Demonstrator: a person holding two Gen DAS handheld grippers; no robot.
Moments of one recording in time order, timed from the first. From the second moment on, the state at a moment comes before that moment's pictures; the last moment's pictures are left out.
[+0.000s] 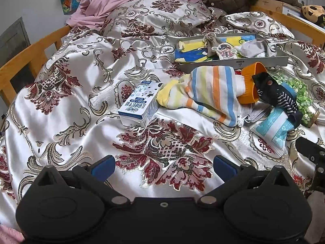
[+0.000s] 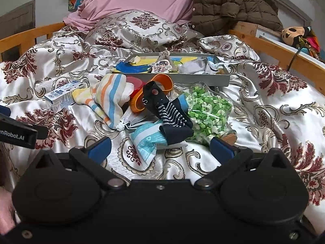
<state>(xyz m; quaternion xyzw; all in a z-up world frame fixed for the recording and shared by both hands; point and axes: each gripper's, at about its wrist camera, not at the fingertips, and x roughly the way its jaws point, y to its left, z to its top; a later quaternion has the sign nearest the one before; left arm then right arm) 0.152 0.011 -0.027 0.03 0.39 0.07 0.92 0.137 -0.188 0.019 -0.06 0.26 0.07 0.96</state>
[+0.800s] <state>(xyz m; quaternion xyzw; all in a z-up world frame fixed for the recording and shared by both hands) 0.182 0.003 -0.020 0.08 0.34 0.03 0.94 0.176 -0.185 0.023 -0.07 0.24 0.10 0.96</state>
